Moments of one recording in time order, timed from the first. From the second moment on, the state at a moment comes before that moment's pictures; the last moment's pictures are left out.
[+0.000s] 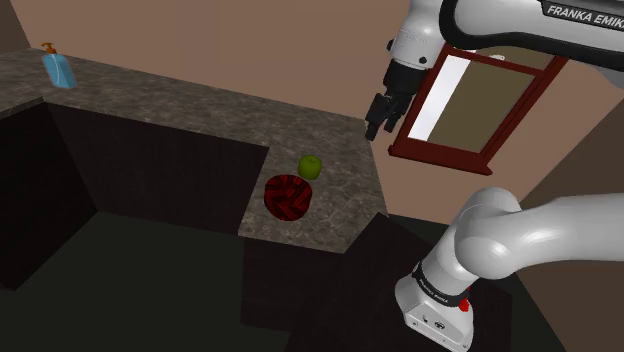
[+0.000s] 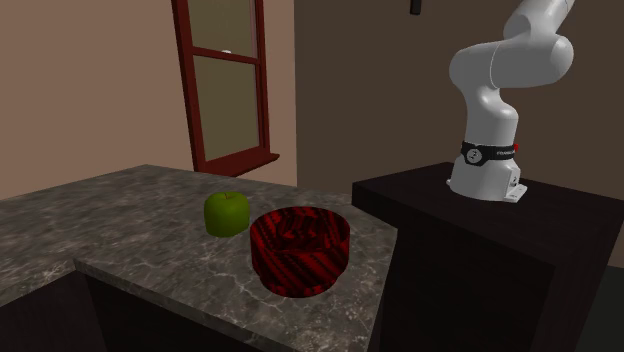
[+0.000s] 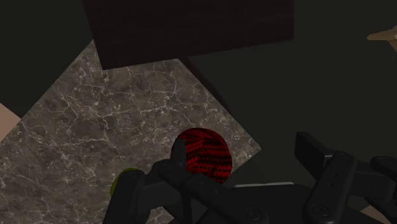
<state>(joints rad) -0.01 -0.83 0.00 -2.43 0.03 1.61 0.09</state>
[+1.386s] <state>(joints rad) -0.04 -0.19 -0.26 -2.26 -0.04 2.01 -0.32</state>
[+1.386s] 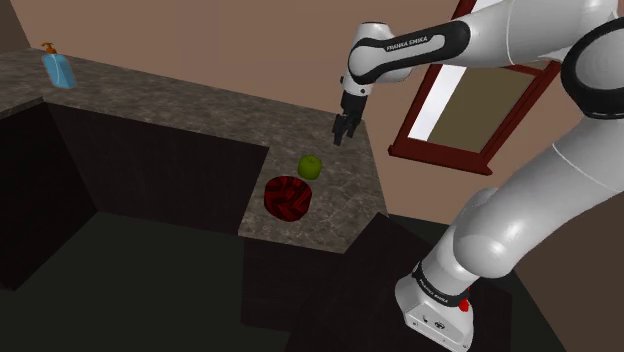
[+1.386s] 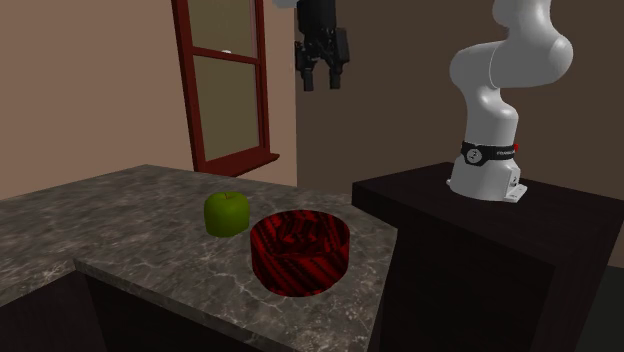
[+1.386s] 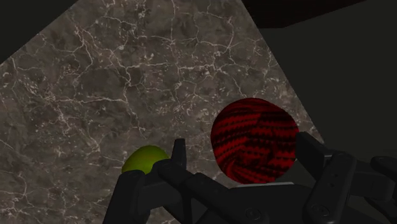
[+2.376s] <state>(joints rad) -0.13 0.43 -0.29 -1.80 0.11 2.08 -0.61</state>
